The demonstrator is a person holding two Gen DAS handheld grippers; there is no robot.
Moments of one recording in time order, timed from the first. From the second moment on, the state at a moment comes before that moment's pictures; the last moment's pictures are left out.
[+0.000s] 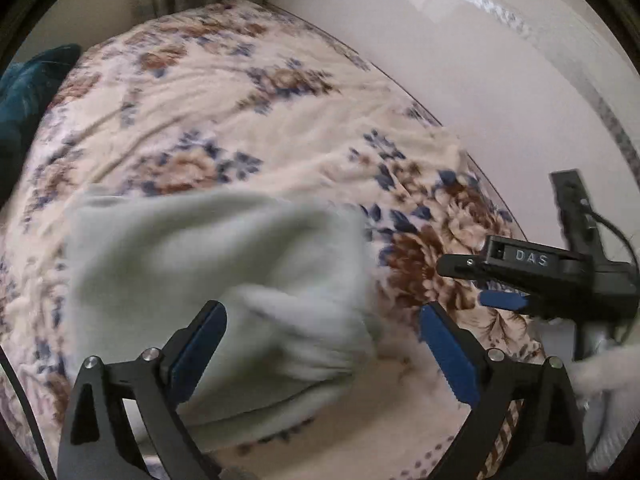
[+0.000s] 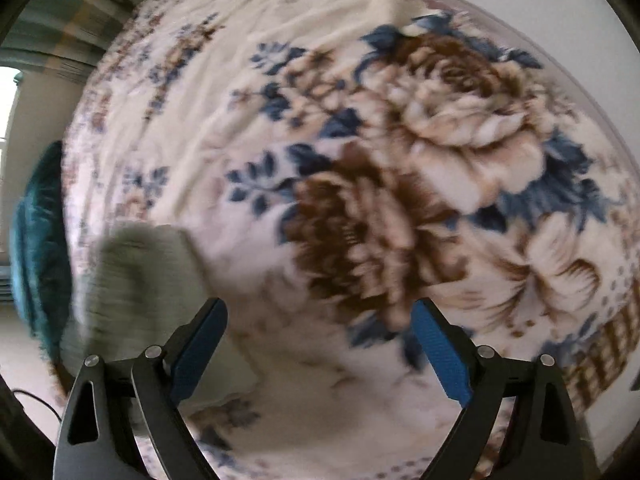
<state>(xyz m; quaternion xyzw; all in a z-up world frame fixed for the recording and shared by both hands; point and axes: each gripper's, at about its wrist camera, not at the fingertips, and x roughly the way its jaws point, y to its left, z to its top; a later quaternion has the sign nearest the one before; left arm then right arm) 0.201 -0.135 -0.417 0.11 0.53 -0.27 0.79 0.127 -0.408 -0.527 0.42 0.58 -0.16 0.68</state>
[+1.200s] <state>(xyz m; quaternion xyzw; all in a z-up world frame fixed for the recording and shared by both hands) 0.250 0.025 -0.521 0.03 0.68 -0.11 0.73 0.125 -0.300 -0.599 0.41 0.70 -0.08 0.58</state>
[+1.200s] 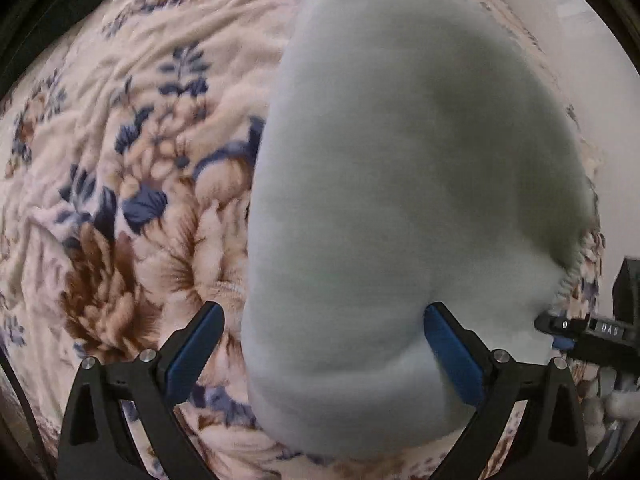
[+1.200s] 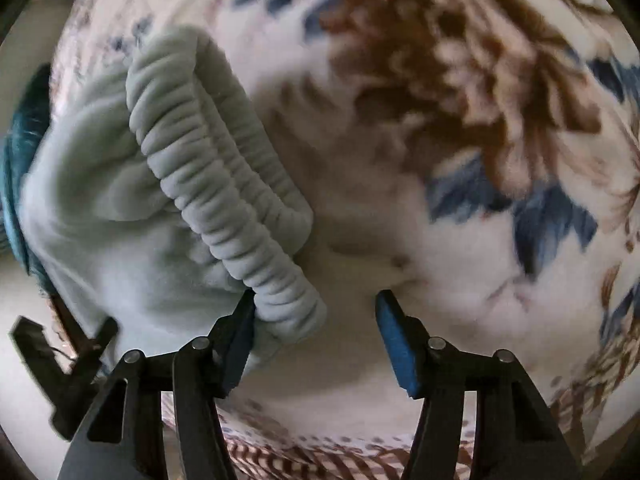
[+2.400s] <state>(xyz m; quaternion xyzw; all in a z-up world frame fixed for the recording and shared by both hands) 0.435 0.057 -0.516 -0.17 0.65 -0.12 0.73 0.325 -0.352 -0.556 0.41 0.62 0.01 0.67</state>
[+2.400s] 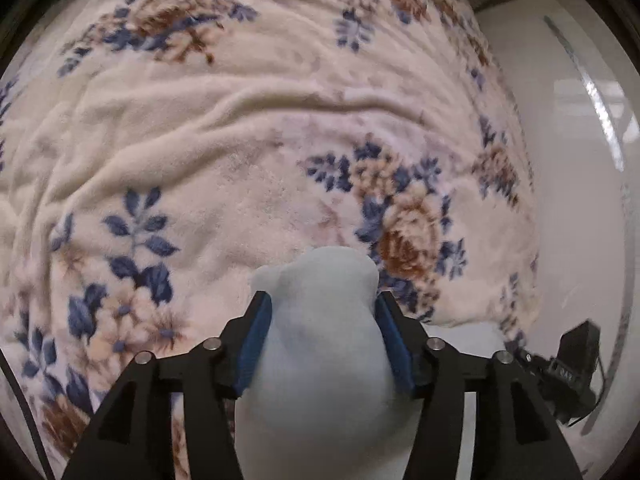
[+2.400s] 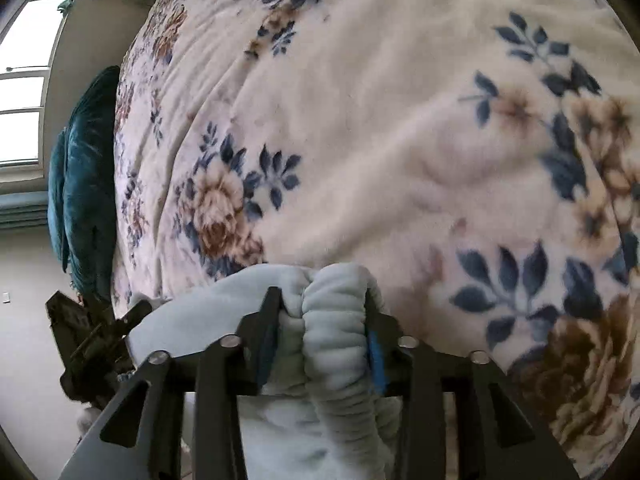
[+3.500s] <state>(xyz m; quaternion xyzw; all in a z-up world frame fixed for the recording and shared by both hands) 0.308 0.055 -0.476 -0.07 0.62 -0.13 0.77 0.163 -0.317 -0.513 0.34 0.65 -0.04 0.68</state>
